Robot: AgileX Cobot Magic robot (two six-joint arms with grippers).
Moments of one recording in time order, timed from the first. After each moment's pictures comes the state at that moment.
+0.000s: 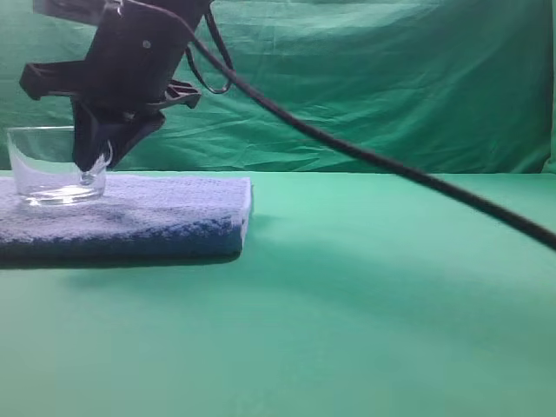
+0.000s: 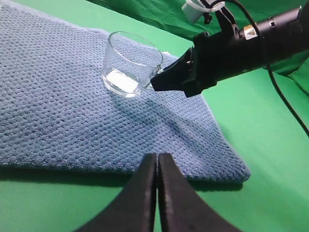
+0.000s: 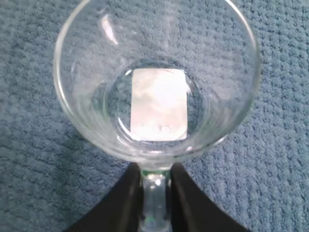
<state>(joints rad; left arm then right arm) -0.10 -0.02 -0.05 -0.37 0.41 -0.05 0.79 2.25 -2.08 0.19 0.86 -0.37</state>
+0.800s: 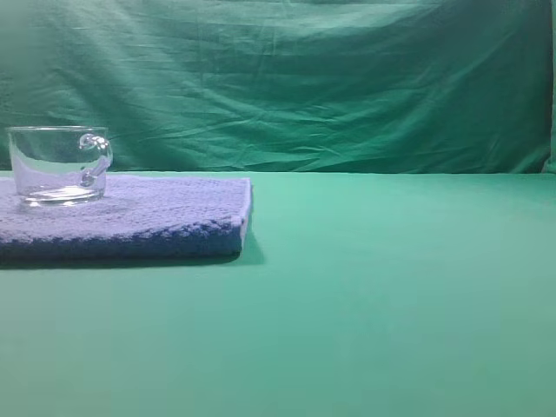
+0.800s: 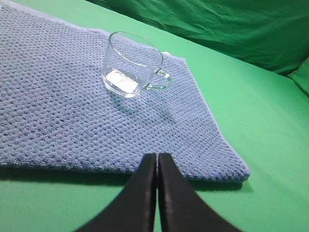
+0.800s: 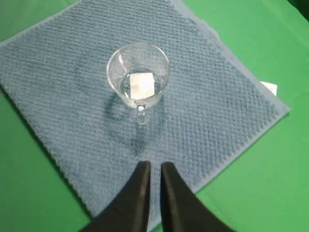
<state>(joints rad) -0.10 -0.02 -0.05 -0.37 0.41 -0.05 0.73 1.53 -1.86 0.08 1.21 -0.20</state>
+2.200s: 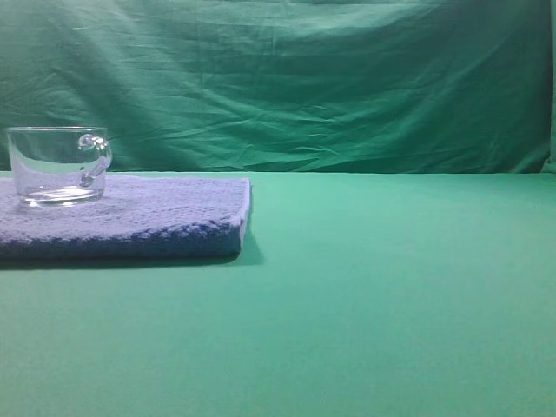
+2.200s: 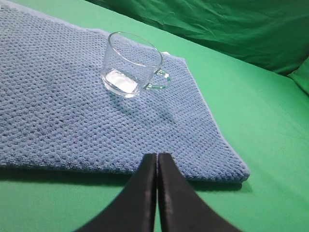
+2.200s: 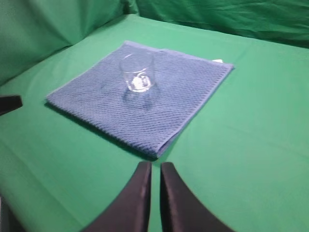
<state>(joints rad) -0.10 -0.02 -0.05 -0.37 0.41 -0.05 0.66 0.38 -0.64 -0.14 0.71 0.23</state>
